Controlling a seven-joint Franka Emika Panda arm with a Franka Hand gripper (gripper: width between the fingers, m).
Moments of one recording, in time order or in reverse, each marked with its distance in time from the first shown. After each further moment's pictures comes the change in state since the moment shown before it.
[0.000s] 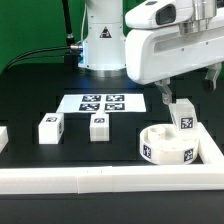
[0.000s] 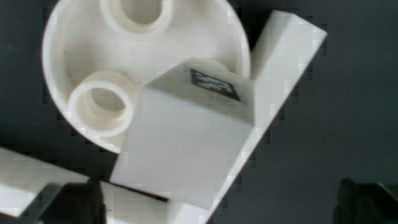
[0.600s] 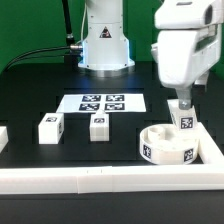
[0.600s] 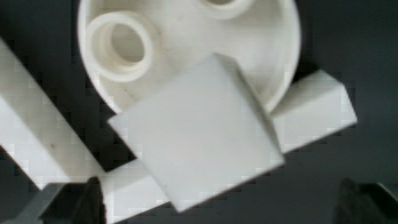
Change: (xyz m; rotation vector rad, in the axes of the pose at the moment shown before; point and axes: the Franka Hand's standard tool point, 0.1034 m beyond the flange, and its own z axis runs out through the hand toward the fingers) arm 0.001 -0.005 0.012 -0.074 -0.049 -0.634
